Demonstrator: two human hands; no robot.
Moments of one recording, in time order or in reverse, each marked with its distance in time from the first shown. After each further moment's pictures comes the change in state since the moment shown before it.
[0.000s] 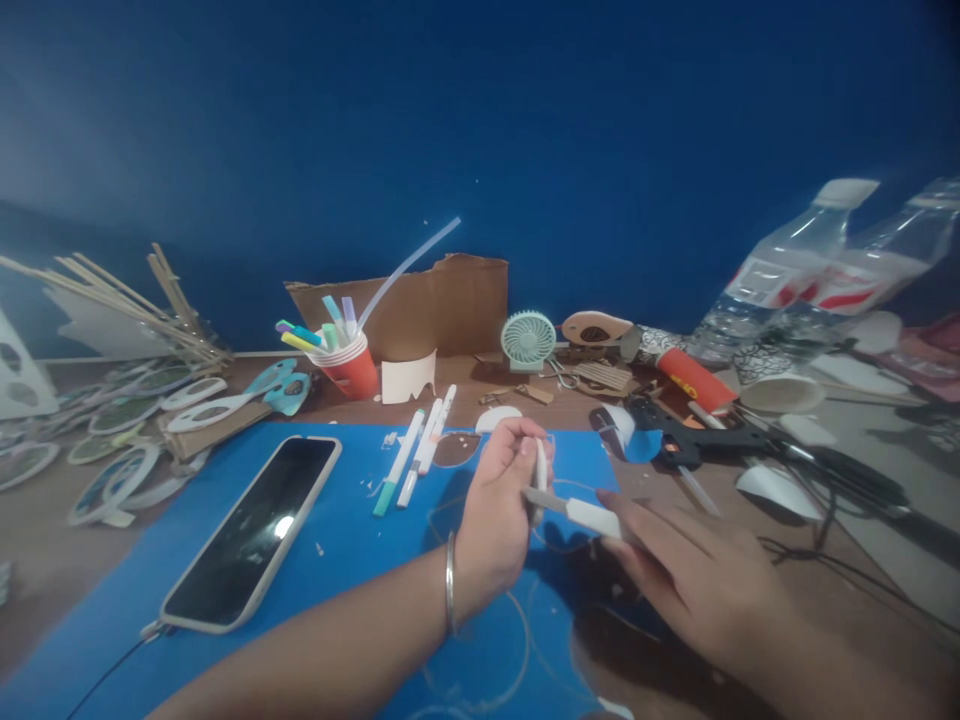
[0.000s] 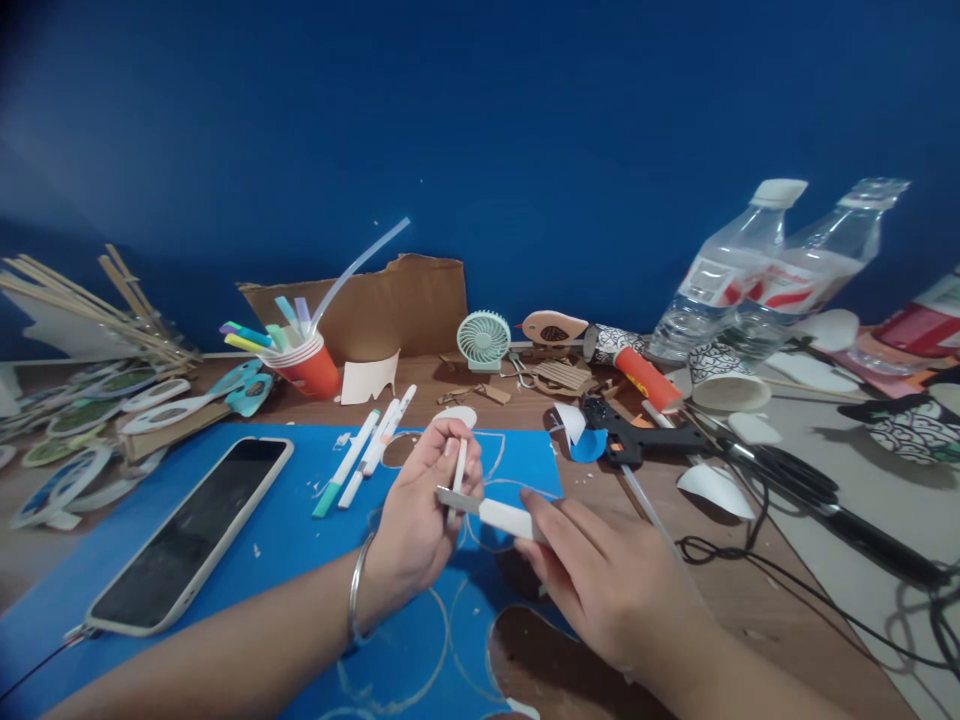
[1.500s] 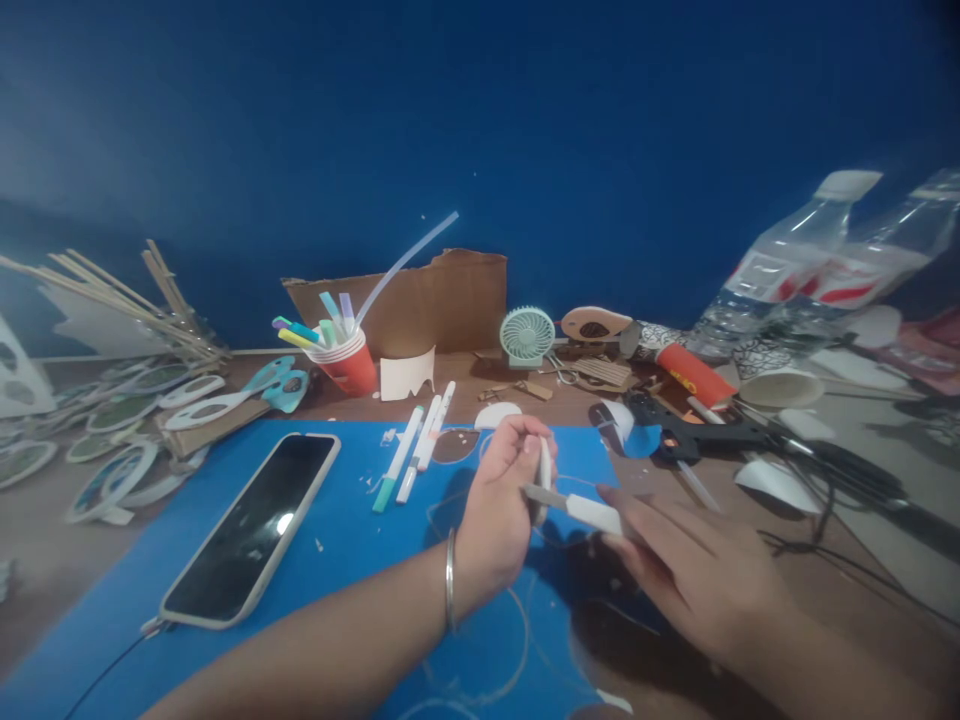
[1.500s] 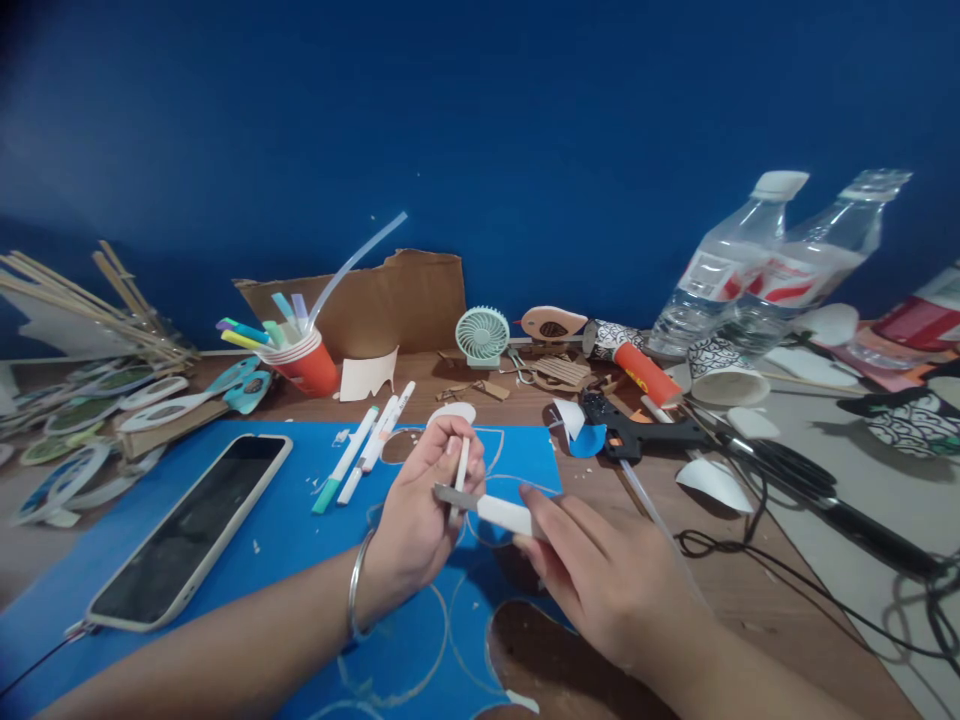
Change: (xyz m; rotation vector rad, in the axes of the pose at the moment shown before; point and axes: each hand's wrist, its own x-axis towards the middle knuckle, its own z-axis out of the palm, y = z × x) left_hand -0.001 0.002 0.002 -0.007 -0.041 0.005; right_hand -0.001 0.000 -0.001 -0.028 -0.015 -0.001
